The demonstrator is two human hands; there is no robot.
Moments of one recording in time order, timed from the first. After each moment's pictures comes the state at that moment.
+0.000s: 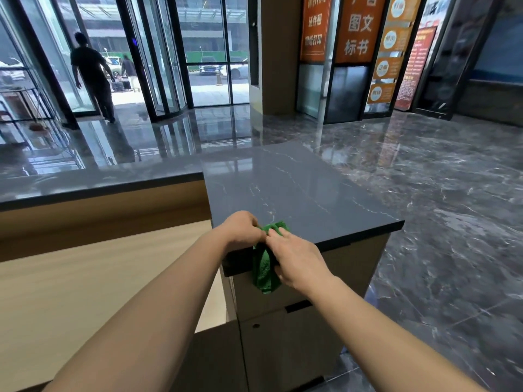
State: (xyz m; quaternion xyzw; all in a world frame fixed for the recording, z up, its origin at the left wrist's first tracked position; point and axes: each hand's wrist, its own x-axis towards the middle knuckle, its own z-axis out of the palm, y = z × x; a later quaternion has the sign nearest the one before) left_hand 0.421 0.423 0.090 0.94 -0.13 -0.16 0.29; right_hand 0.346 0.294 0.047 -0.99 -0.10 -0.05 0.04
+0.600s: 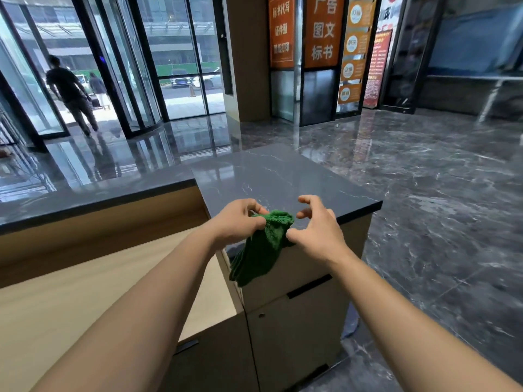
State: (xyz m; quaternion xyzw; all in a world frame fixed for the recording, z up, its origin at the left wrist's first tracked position) left_hand 0.385 0.455 0.119 0.86 -0.22 -0.15 0.44; right_hand 0.303 0.295 0.083 -0.88 0.13 -0.17 0.42
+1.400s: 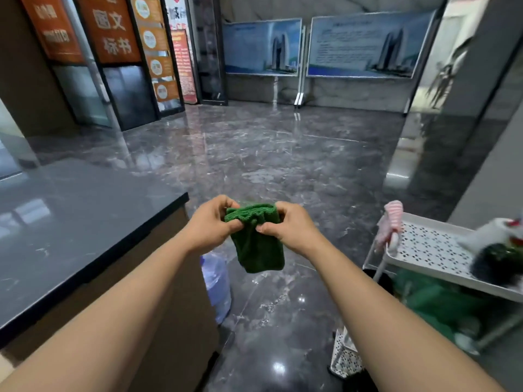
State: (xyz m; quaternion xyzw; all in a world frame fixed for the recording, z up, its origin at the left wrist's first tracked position) left_hand 0.249 0.223 0.094 0.72 -0.51 -0.22 0.41; right_hand 0.092 0.117 0.072 -0.77 0.34 -0.27 0.47
